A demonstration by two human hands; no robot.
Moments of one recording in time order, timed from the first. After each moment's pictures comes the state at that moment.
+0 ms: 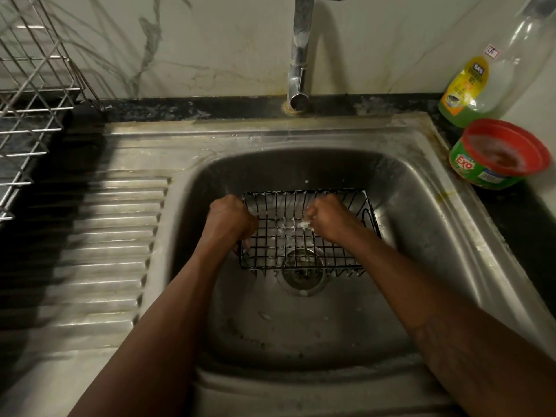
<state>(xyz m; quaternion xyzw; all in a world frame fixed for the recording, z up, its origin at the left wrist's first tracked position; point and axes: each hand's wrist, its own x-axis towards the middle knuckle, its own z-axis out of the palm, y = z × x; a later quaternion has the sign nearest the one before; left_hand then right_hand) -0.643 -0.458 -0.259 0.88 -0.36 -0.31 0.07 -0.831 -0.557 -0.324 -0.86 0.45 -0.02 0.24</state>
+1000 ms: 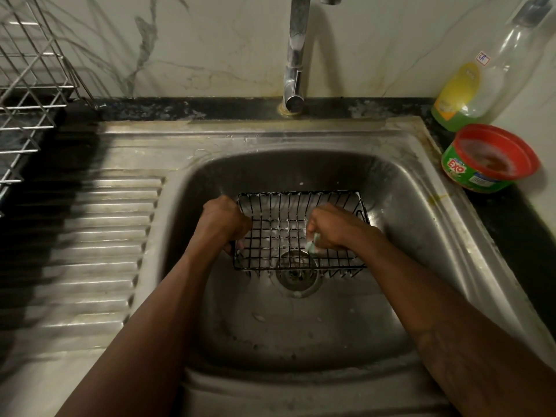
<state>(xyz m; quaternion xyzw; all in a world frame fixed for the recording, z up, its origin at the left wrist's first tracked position) -0.642 -0.455 -0.249 0.87 -0.36 -0.34 0.07 -0.850 -0.551 -0.302 -0.87 0.42 0.11 0.24</state>
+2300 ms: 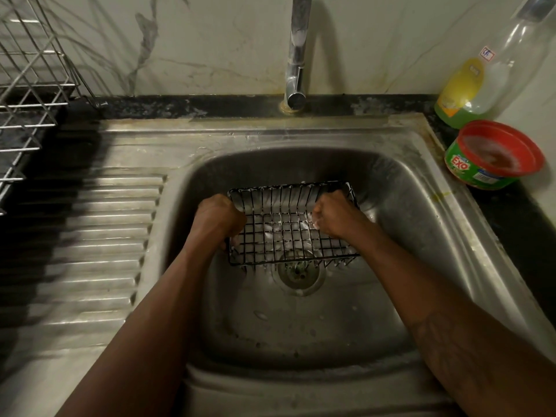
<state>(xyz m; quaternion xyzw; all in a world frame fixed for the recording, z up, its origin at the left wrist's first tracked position) -0.635 -0.453 -0.253 0.88 -0.35 -0.32 0.07 -0.845 -0.570 -0.322 -0.85 0.48 0.01 0.20</state>
